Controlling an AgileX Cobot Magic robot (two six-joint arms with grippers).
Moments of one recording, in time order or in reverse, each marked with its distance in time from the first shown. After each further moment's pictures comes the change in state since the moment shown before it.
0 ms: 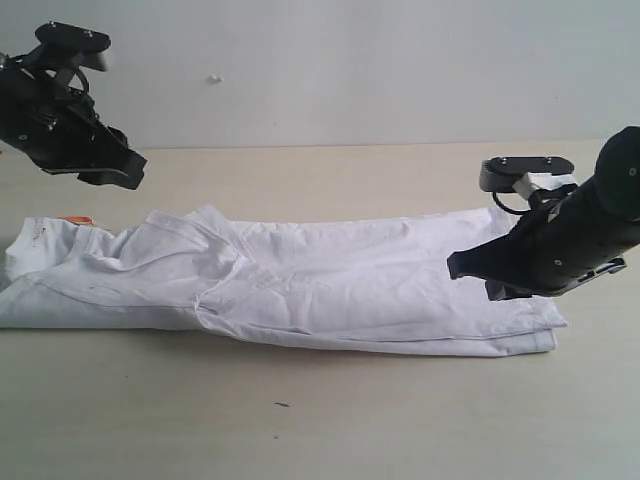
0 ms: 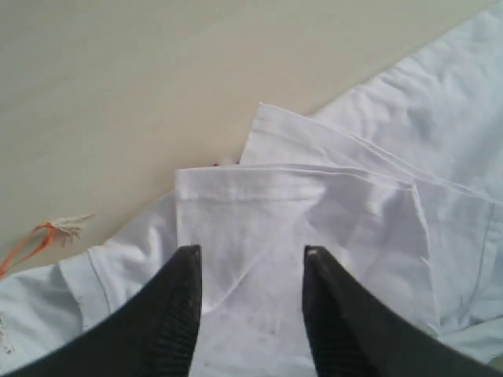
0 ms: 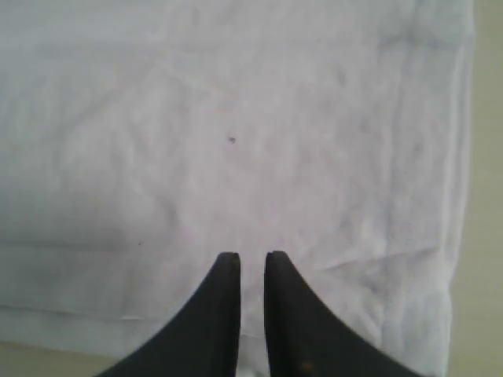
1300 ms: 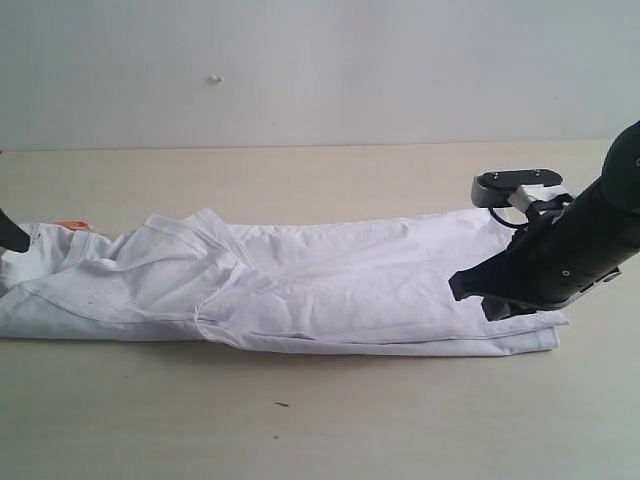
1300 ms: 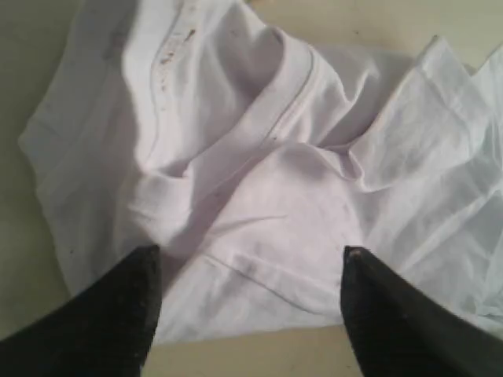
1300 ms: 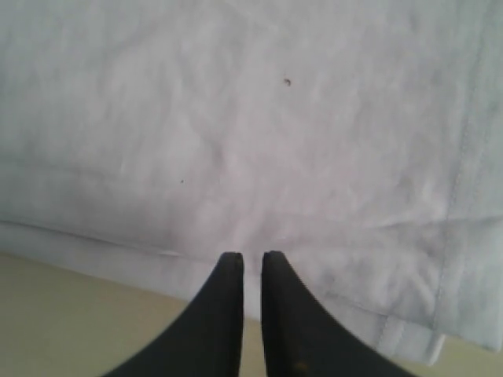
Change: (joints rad) left arm 0.531 0.181 0.050 -0.399 0.320 0.044; right arm -0.013 0.000 0.000 0.164 0.104 -0.276
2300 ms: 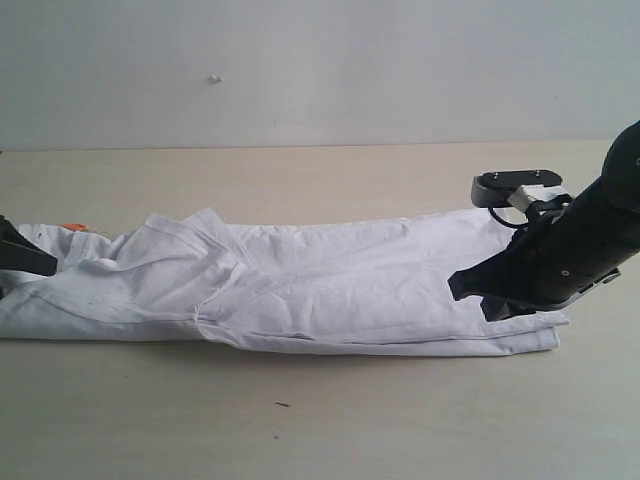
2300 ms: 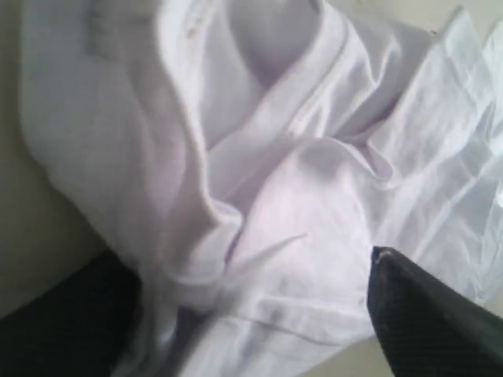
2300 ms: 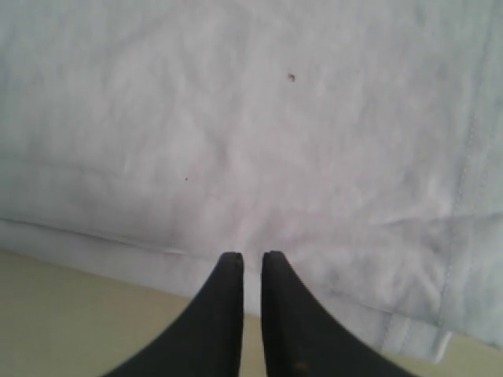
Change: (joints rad) left arm 0.062 0.208 -0.002 -0.228 0.081 0.294; right arm 0.000 0.000 0.000 0.010 0.006 -0.002
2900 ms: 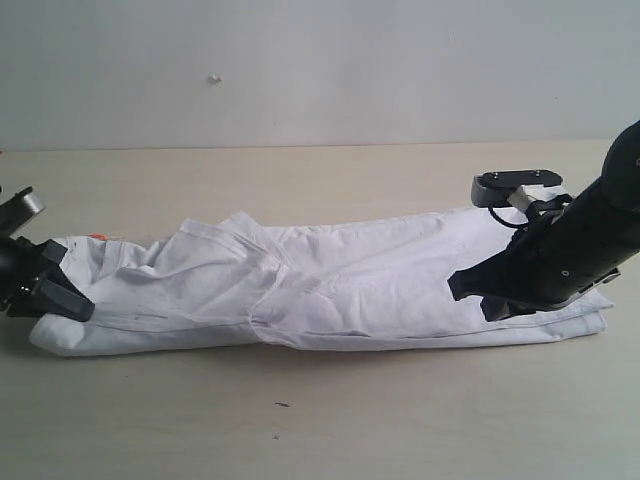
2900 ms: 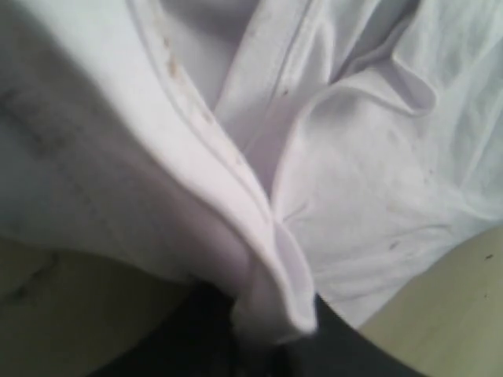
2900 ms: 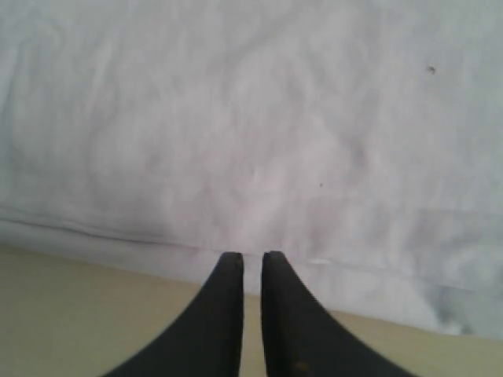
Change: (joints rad) left arm -0.178 0.013 0.000 0.124 0.014 0.029; right arm 0.000 0.000 0.000 0.002 -0.002 0.000
